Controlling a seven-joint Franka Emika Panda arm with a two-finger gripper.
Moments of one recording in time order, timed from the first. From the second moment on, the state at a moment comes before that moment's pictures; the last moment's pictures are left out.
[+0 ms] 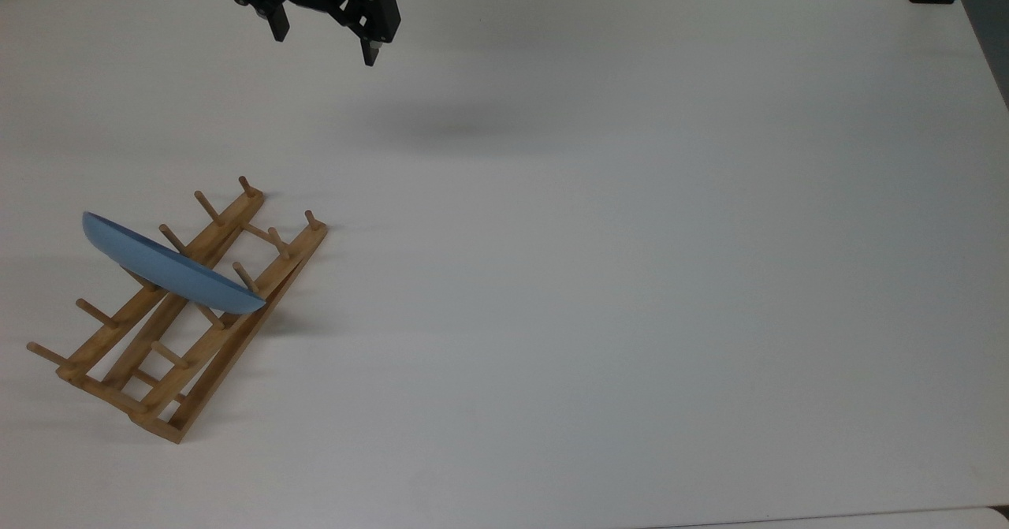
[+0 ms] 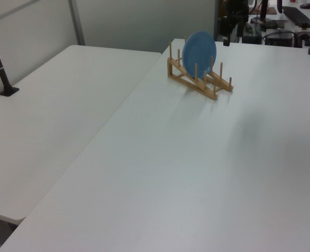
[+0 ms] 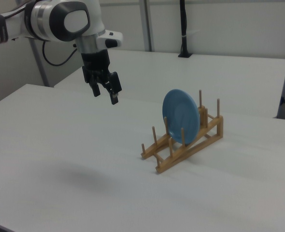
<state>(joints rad) 0.08 0.10 -0.18 -1.58 -0.02 1.69 0.16</state>
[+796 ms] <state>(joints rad) 0.08 0.13 -0.17 -1.59 -0.02 1.69 0.16</state>
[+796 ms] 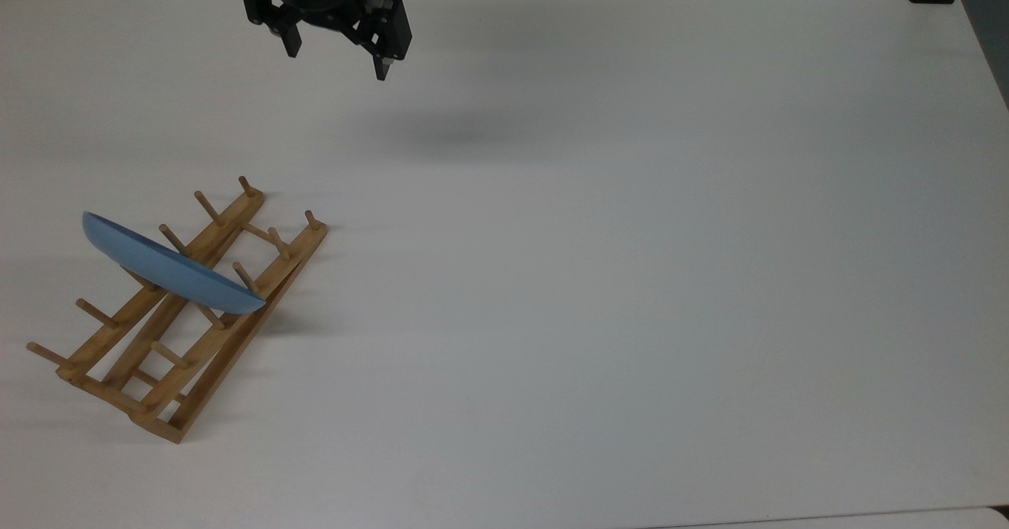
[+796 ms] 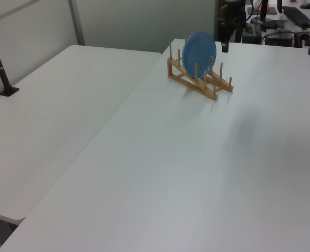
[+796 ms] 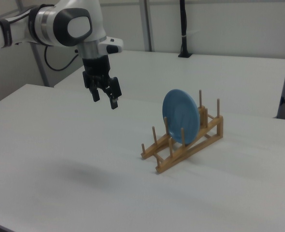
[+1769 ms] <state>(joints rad) 0.07 0.15 -0.17 -1.59 -0.03 1.86 0.09</state>
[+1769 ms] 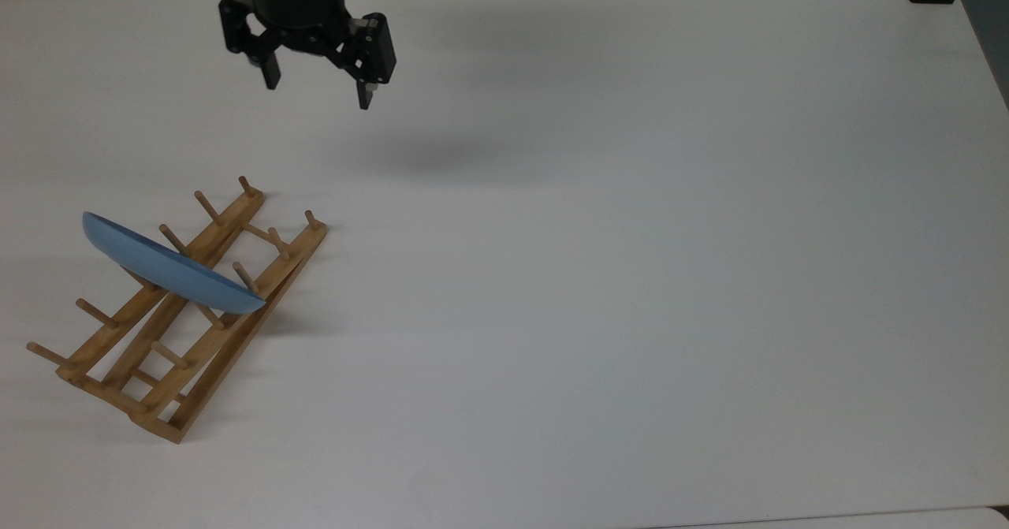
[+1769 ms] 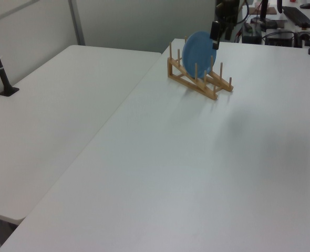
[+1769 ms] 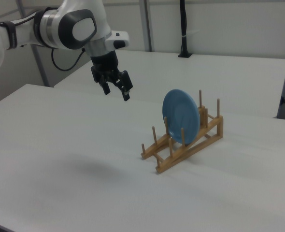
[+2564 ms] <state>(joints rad) 0.01 0.20 -0.26 -1.59 -0.04 2.28 -0.37</state>
